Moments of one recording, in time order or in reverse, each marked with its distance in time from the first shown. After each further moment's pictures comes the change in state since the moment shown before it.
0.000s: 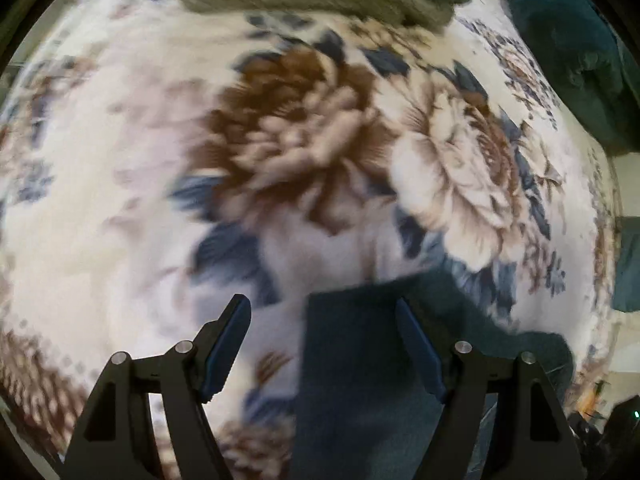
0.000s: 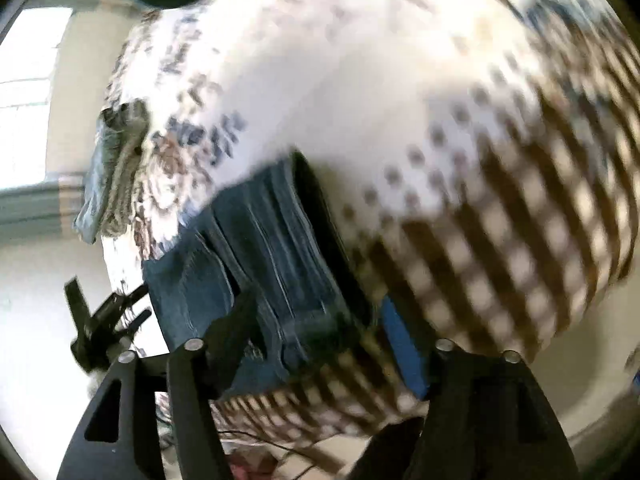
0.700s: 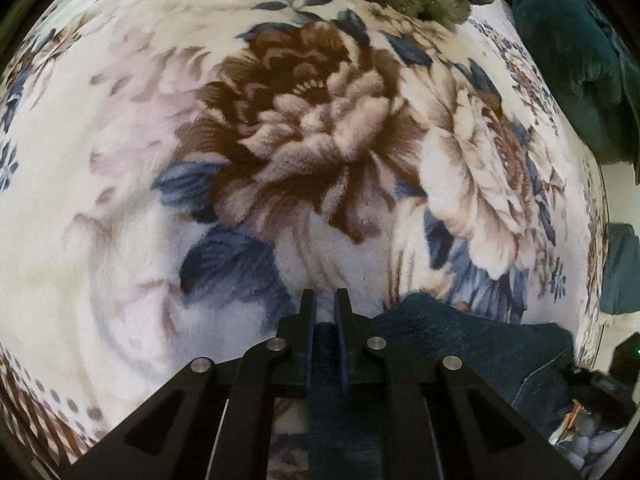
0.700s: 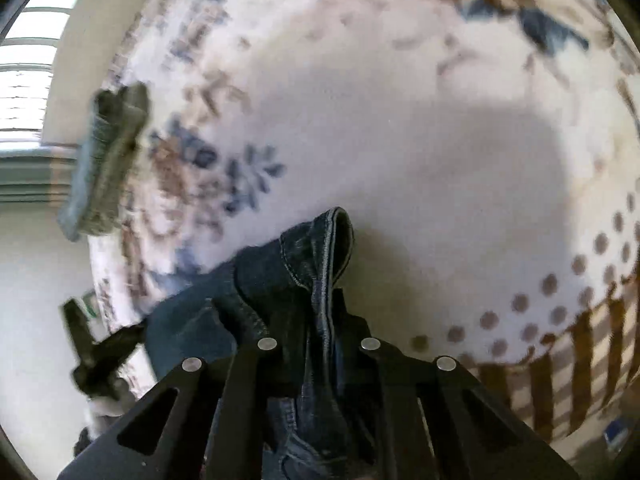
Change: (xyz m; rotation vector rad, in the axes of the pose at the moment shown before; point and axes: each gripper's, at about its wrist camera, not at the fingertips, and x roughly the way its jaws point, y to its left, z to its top) left arm 0.014 0.028 -0.006 -0.027 -0.020 -0.076; right arm 0.064 0.040 0.063 -0.100 0.078 -0.087
